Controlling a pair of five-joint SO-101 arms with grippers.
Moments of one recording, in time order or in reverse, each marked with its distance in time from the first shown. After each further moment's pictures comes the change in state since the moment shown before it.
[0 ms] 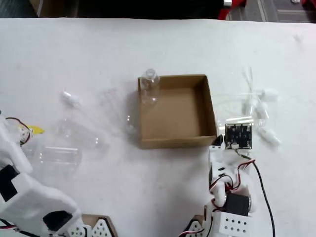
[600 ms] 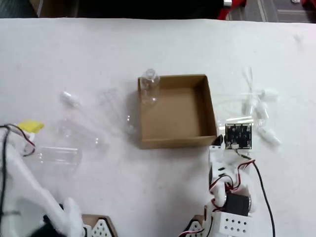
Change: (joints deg) left arm 1.9 -38.1 15.9 1.6 -10.4; right arm 0.0 0.0 0.0 0.0 0.0
